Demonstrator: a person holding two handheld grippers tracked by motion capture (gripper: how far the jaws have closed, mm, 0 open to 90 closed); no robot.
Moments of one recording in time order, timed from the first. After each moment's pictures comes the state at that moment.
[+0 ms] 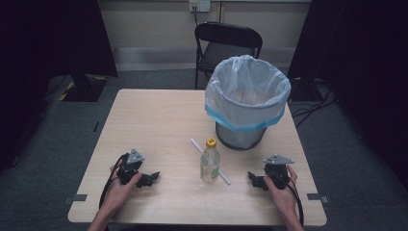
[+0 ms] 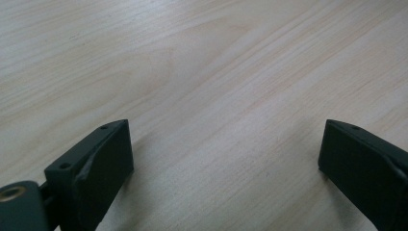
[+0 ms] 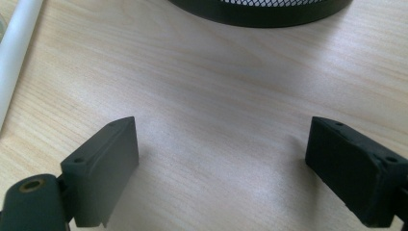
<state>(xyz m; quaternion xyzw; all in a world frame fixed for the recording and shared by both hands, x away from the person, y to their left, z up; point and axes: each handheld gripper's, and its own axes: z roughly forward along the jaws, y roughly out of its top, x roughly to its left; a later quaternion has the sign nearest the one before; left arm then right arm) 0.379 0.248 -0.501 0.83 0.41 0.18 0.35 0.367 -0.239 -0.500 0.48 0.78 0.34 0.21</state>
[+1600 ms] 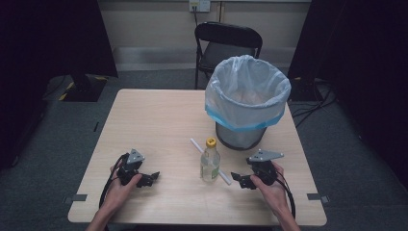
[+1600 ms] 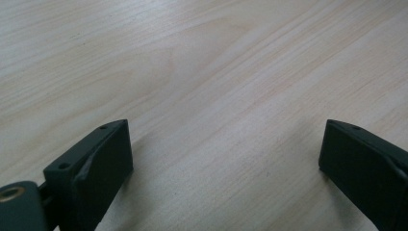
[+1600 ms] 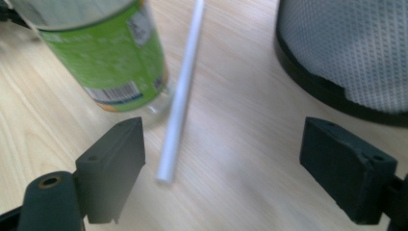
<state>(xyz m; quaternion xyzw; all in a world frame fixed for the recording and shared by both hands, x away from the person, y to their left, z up) 0.379 0.248 -0.501 0.82 0.41 0.18 0.35 0.361 -0.191 -0.455 0.37 0.82 0.41 0.14</state>
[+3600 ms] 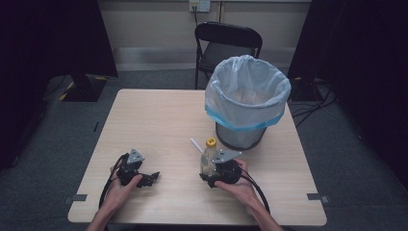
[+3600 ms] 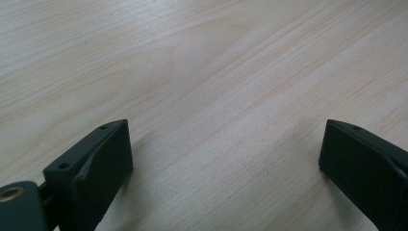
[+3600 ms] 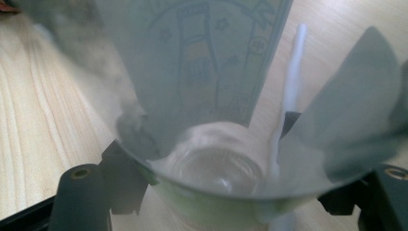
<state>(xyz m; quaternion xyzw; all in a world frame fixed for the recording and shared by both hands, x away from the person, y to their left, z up) 0.378 0.248 -0.501 0.82 0.41 0.18 0.35 0.379 -0.098 -0.478 0.27 0.86 0.42 0.13</state>
